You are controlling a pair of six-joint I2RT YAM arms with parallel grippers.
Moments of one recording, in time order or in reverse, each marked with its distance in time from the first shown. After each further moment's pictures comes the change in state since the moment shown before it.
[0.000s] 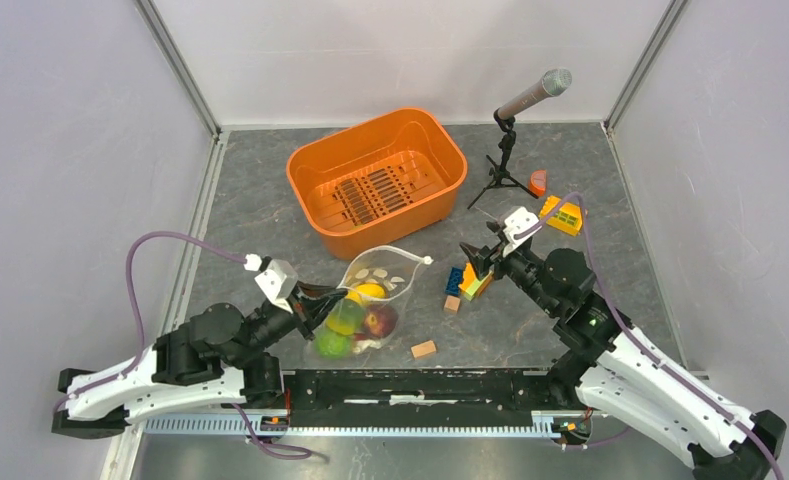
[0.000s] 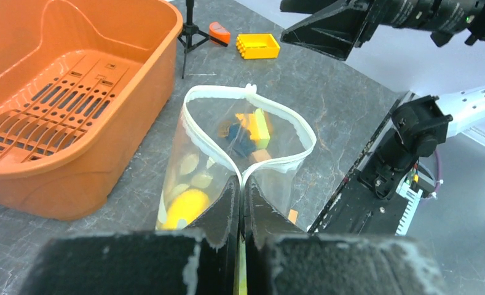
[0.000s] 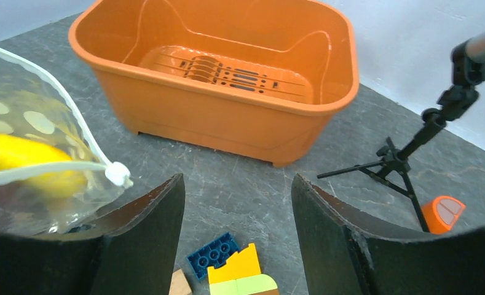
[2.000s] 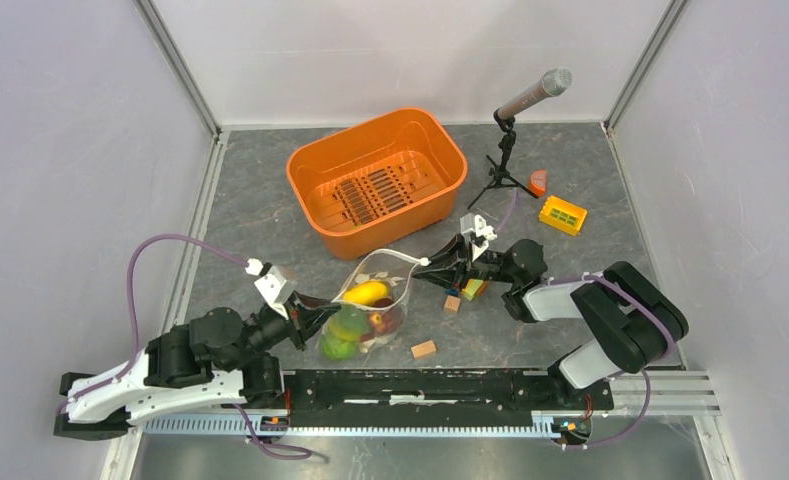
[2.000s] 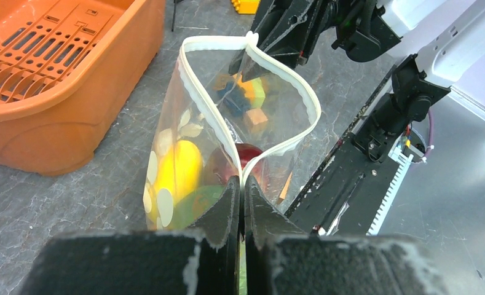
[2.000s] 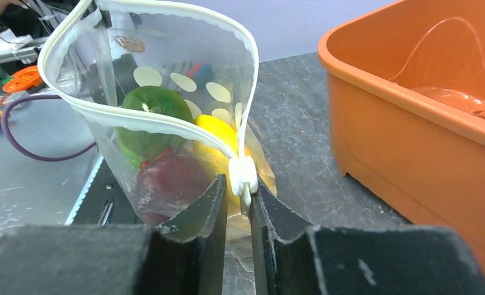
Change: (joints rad) left arm 0.000 -0.072 -0.010 -0.185 0.040 -0.102; right arm -0.204 0.859 -0.207 1.364 -1.061 0.452
